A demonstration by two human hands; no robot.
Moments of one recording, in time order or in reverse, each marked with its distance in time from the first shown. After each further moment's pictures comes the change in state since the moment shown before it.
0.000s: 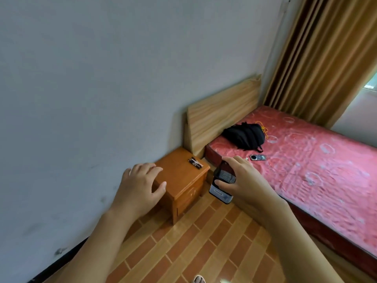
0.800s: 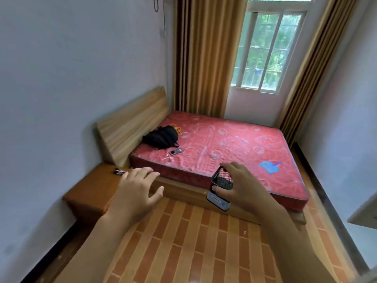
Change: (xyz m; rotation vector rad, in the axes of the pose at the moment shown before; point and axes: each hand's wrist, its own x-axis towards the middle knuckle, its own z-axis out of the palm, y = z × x) left_hand -0.135 0.285 -0.019 -0.119 -0.012 0.467; right_hand -0.385 0.072 -0.156 -0.070 0.225 0.405
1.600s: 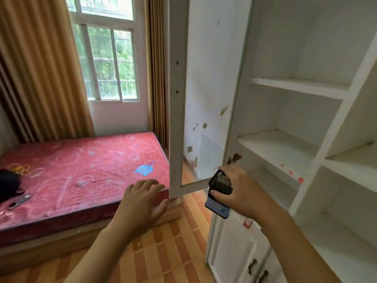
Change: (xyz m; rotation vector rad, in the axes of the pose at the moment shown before) left_hand 0.041 0.575 0.087 -0.275 -0.124 0.673; right_hand -0.364 0.325 -0.303 -0.236 0.322 0.535
